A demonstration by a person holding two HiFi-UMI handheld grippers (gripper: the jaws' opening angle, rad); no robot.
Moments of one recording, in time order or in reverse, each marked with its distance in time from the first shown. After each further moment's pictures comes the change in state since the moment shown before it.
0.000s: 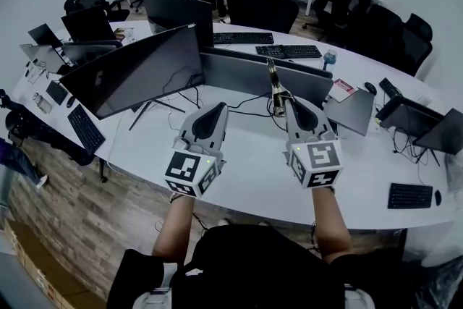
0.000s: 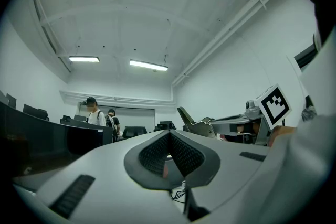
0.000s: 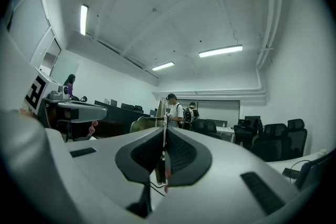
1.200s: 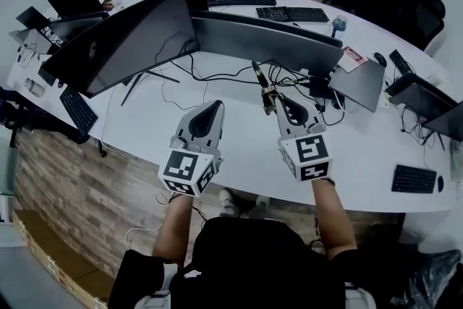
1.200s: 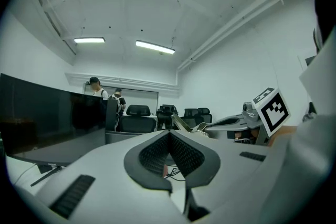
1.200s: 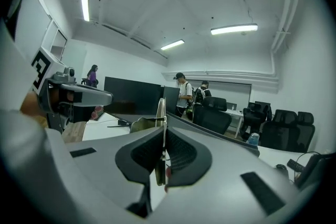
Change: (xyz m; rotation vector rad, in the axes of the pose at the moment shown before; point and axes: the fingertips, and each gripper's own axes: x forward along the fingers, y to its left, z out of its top) left arm 0.003 0.005 -0.092 -0.084 0.178 0.033; right arm 0.024 0.020 -0.111 -0.039 0.228 0.111
